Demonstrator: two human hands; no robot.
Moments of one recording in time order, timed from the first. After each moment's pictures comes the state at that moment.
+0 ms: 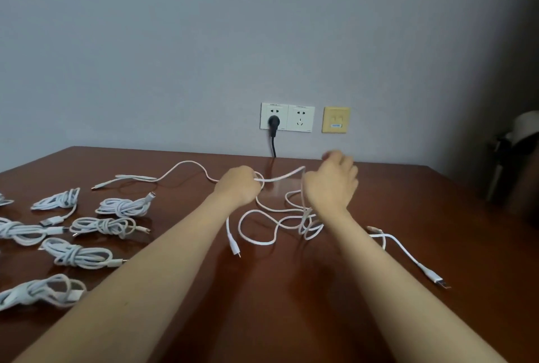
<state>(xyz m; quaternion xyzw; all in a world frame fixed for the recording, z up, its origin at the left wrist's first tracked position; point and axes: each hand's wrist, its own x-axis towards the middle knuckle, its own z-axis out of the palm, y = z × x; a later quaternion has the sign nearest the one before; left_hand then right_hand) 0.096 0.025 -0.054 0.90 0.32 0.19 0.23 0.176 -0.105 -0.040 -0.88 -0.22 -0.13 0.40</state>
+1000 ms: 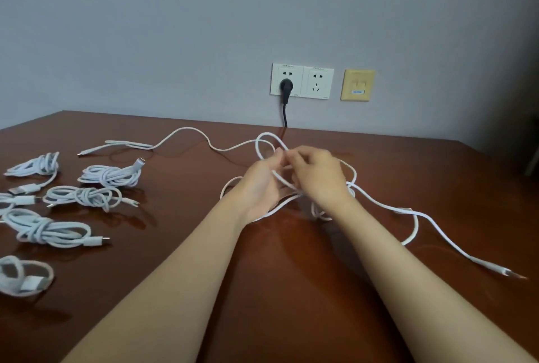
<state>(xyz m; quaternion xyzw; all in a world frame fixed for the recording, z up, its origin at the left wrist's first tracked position) 0.109 0.003 -0.100 0.49 0.09 0.19 0.85 0.180 -0.073 -0.087 -0.78 -0.41 -0.03 0.46</state>
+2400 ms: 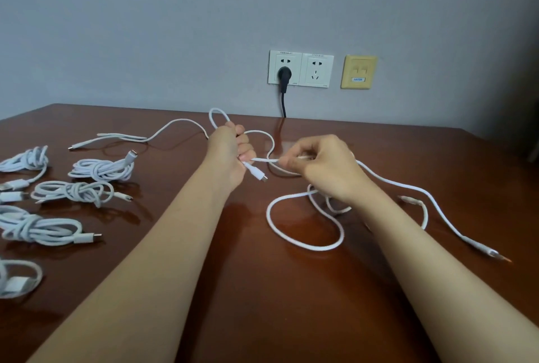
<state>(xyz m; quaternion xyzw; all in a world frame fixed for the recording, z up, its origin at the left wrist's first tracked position) 0.102 0.033 -0.074 0.36 0.23 0.36 0.83 0.182 -0.094 -0.077 -0.78 -0.47 0.02 0.40</state>
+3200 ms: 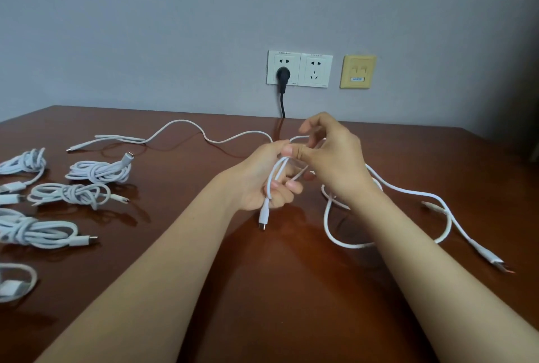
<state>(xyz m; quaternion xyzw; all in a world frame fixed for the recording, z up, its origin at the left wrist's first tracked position) 0.107 0.006 -0.083 0.56 0.20 -0.06 0.80 0.185 -0.092 -0.074 -0.73 -0.43 -0.04 0.53</state>
